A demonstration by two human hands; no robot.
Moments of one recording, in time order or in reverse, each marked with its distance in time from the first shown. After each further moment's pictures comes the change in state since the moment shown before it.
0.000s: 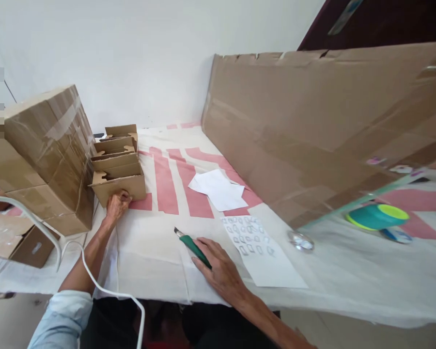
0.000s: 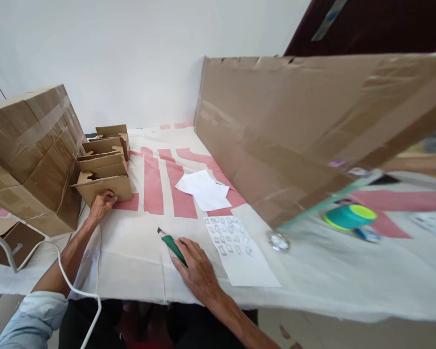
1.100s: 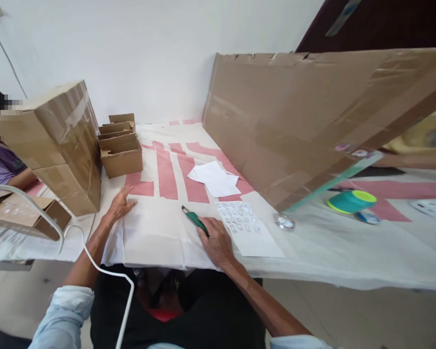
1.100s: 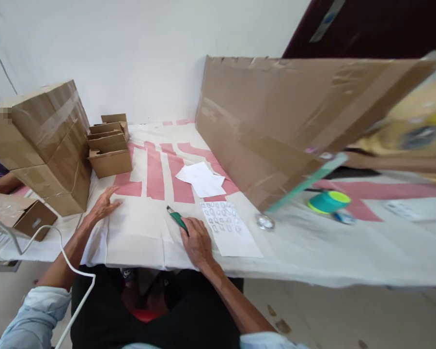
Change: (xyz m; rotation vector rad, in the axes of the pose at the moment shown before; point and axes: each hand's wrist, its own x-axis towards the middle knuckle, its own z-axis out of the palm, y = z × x) left_hand -0.054 -0.019 -0.020 0.082 -0.207 0.355; right_hand 0.007 0.012 0.009 -0.130 0.263 -0.041
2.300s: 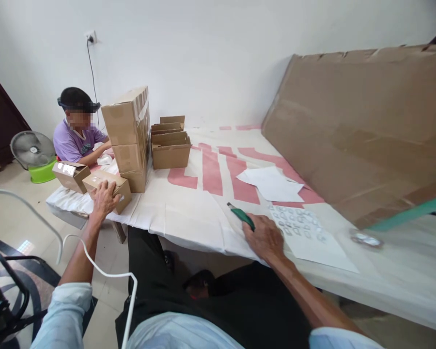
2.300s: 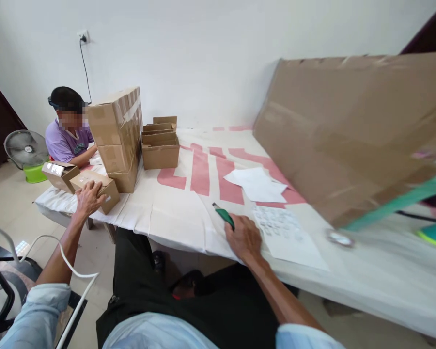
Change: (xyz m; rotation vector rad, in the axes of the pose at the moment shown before) left_hand -0.201 0.036 -0.159 0.724 0.255 -0.502; right_hand -0.006 0.015 0.016 -0.177 -0.079 0.045
